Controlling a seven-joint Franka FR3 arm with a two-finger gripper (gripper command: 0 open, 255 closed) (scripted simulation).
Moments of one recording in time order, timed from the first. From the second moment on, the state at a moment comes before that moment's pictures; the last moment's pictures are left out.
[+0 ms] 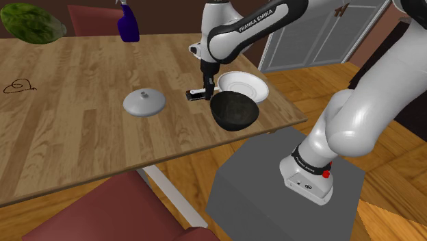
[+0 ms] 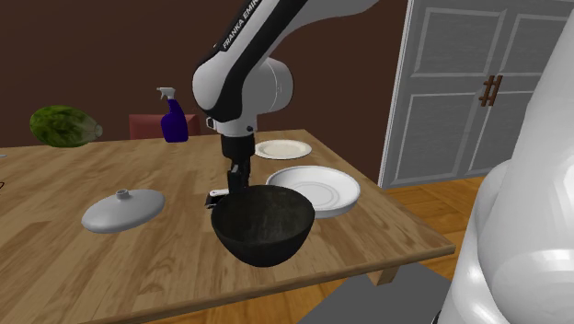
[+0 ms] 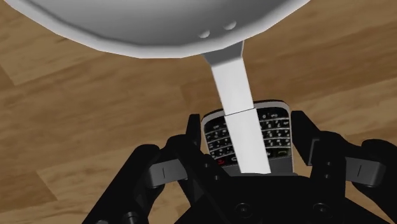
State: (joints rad) arm 0.23 -0.06 -0.05 -2.38 0.02 2.32 -0.71
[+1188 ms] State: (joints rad) arm 0.23 -0.19 -0.04 -2.25 0.01 2.06 -0.69
